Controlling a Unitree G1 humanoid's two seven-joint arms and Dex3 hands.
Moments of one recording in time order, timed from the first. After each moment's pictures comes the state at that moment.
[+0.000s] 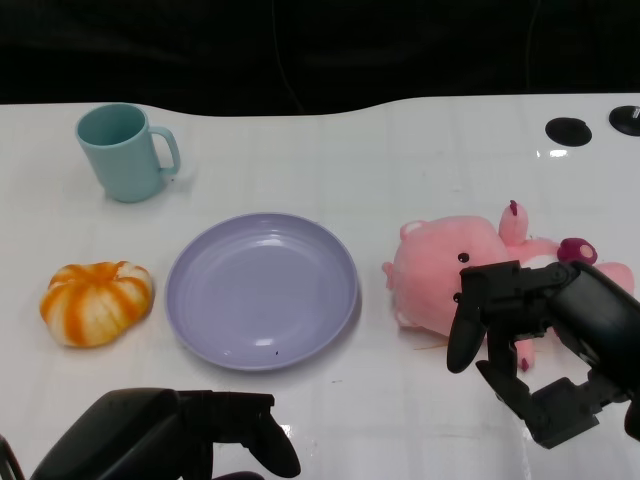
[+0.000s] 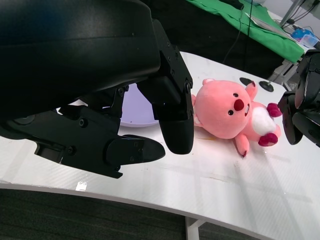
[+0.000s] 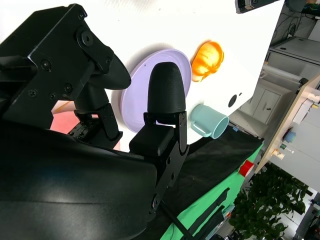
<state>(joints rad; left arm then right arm) 0.43 0.42 -0.10 -0.80 0.42 0.08 -0.39 0.05 -0.35 0.11 -0.56 -0.03 0.25 0.41</state>
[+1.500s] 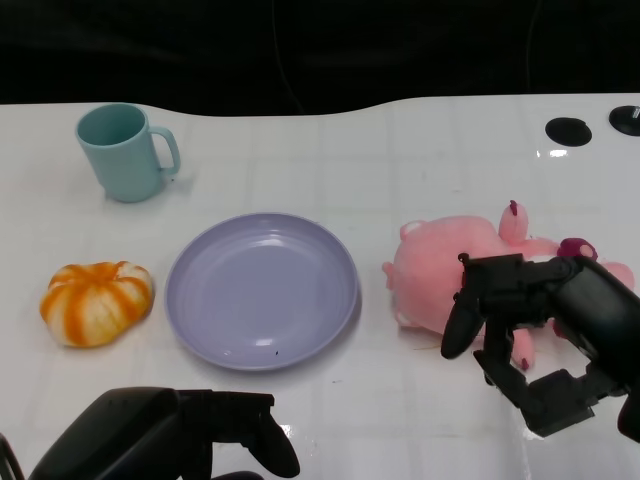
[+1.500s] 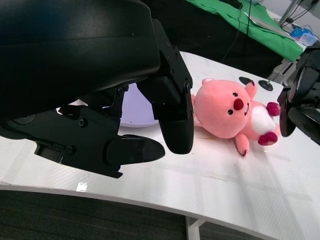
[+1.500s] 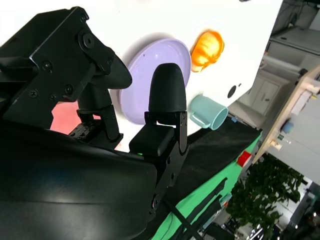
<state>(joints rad) 0.42 0.43 -0.09 -0.80 0.42 0.07 -0.40 0.04 -0.33 0.11 -0.53 -0.05 0.21 0.36</state>
